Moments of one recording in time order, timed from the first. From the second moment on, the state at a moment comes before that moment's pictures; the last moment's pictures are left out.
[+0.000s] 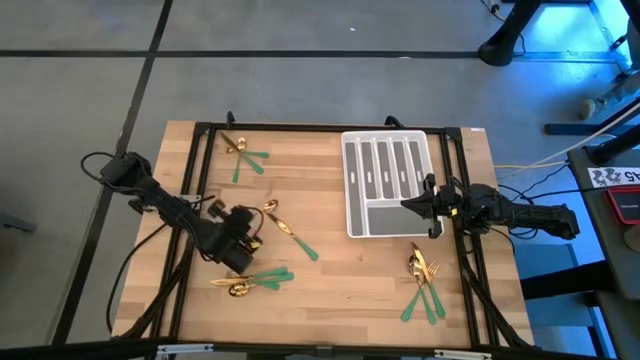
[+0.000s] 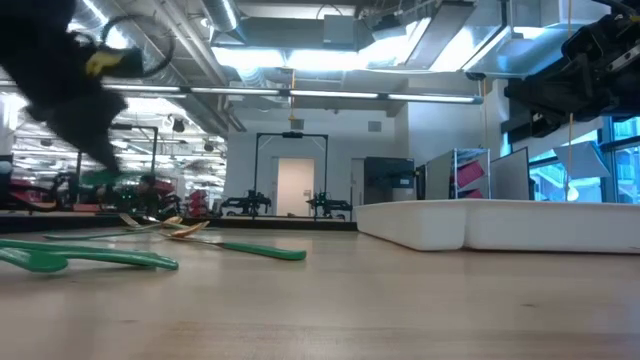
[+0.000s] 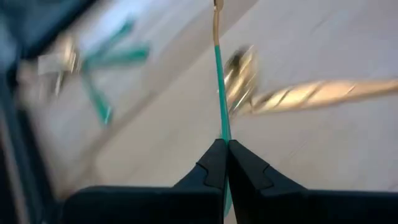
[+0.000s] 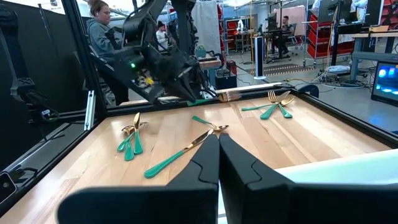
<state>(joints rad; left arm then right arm) -0.56 1.46 0.80 -1.02 -0.80 -1.32 -0.06 0.00 0.01 0.02 -0.05 0.11</state>
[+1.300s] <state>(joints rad) -0.20 1.50 0.57 0.89 -0.06 0.03 -0.06 0.00 0.01 0.31 -0.01 0.23</state>
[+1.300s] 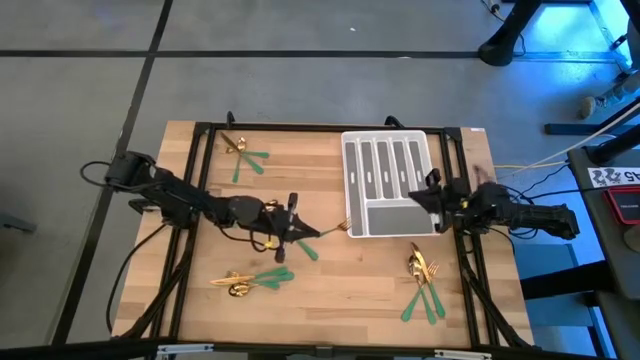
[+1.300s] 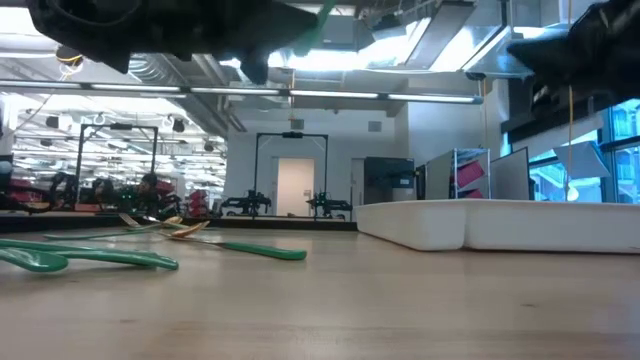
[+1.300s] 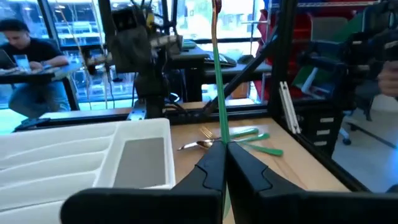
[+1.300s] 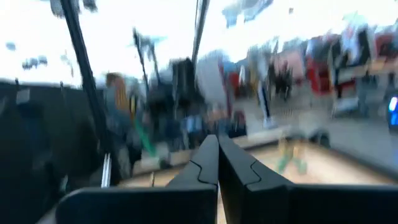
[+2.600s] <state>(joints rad) -0.26 1.57 0.57 1.12 -0.03 0.12 0.16 1.40 0.77 0.62 -0.31 -0.20</state>
